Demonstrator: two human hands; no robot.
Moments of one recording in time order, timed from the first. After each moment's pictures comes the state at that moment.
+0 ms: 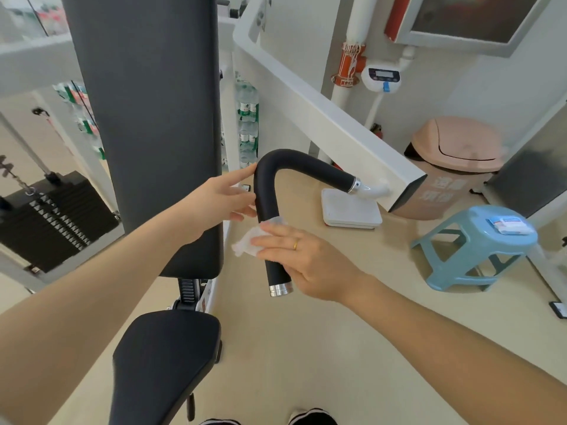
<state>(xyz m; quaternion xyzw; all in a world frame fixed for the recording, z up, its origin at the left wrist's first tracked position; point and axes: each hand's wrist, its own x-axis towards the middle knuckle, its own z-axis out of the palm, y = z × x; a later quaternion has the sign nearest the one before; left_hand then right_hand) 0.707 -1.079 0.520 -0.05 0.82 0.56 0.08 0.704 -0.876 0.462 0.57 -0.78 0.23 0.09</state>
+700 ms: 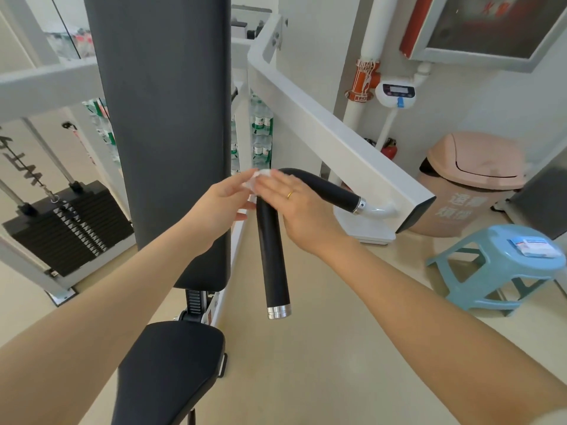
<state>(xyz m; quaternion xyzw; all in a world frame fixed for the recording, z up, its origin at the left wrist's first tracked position) 0.701 -1.065 0.530 -0.09 0.81 0.58 -0.02 0.630 -0.915 0.492 0.48 -0.84 0.17 0.18</state>
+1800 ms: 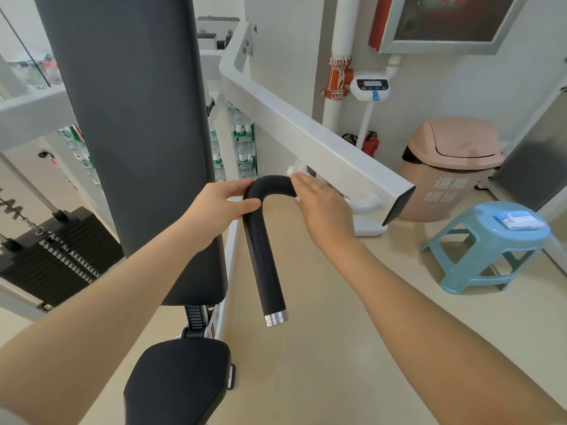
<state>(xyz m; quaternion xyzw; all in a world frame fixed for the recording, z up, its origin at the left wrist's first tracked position) 0.678 -1.059 0.545 -0.09 0.86 0.50 0.00 0.622 -0.886 0.492 0.25 -0.93 0.17 0.21</state>
